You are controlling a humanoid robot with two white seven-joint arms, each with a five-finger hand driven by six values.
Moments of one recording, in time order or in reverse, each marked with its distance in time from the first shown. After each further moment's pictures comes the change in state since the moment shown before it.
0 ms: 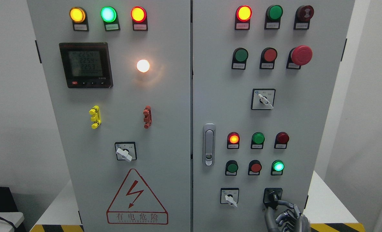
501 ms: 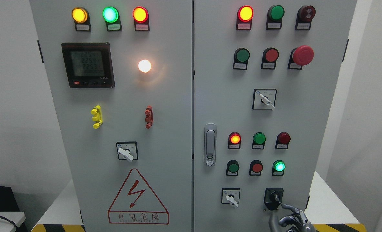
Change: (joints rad) left arm 0.000 0.000 0.000 0.000 0.000 0.000 0.000; right arm 0.085 -0.030 0.001 -0.018 -0.001 -0.153 -0.001
